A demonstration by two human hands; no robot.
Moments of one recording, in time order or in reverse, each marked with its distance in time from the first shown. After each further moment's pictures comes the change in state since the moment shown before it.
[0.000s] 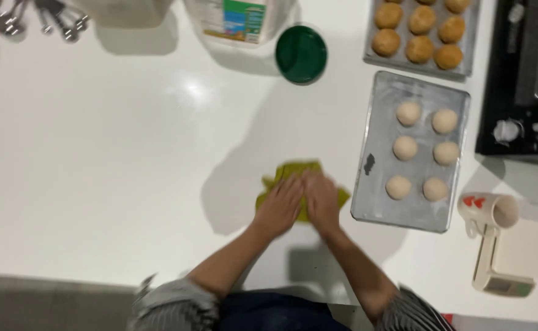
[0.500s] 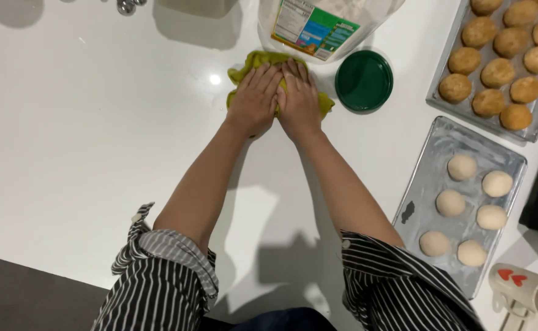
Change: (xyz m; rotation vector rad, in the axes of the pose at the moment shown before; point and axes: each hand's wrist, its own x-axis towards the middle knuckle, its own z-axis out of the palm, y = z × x) left_hand 0.118 -0.266 -0.056 0.091 0.180 -0.256; right_hand 0.269 -0.083 0.146 -0.158 -0.172 -0.425
